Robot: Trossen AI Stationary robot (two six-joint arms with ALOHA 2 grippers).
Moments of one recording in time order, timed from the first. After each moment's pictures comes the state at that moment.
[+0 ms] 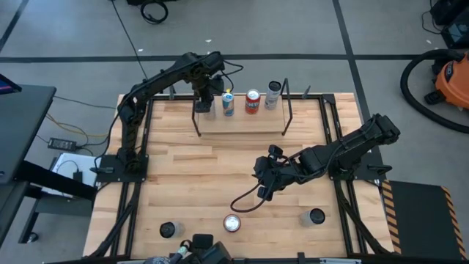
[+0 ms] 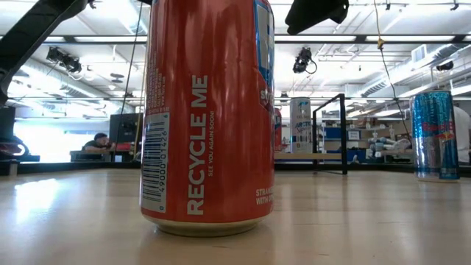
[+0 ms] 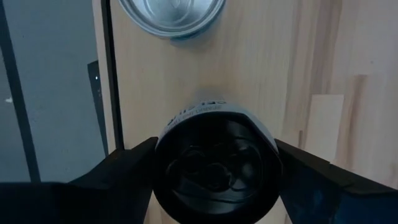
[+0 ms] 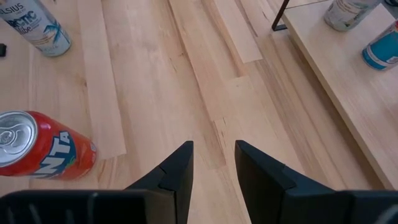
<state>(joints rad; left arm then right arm) 0.64 2.01 2.02 -1.38 0.00 0.66 0.40 1.55 1.34 -0.74 0.47 0.54</state>
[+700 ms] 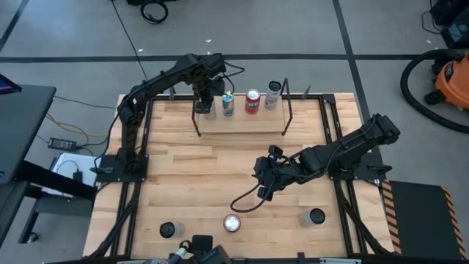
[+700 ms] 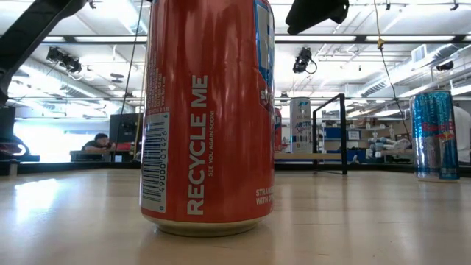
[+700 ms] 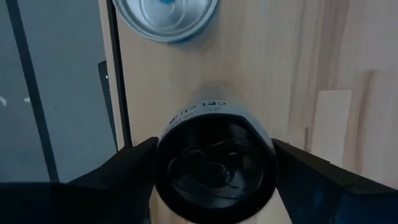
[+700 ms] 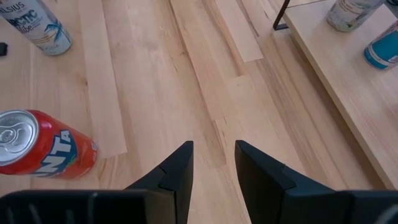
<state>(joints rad) 0.61 2.00 2.02 -1.38 -0.05 0.66 0.40 1.55 1.34 -0.74 0.47 0.54</state>
